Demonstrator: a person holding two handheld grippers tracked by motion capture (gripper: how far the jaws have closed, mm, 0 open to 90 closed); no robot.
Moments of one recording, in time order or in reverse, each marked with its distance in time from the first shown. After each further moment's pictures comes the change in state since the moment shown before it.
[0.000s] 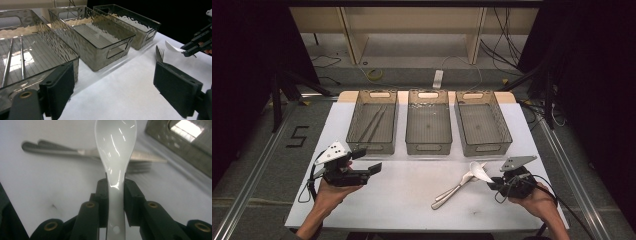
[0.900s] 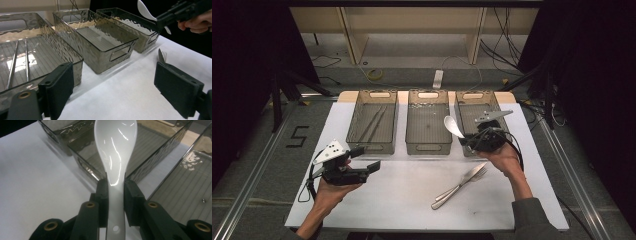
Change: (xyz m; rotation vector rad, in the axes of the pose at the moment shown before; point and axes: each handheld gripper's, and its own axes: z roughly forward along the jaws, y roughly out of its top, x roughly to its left) left arm 0.002 0.000 -0.001 -0.019 0.019 0.002; right arm -0.024 0.124 0.024 -0.197 0.027 0.075
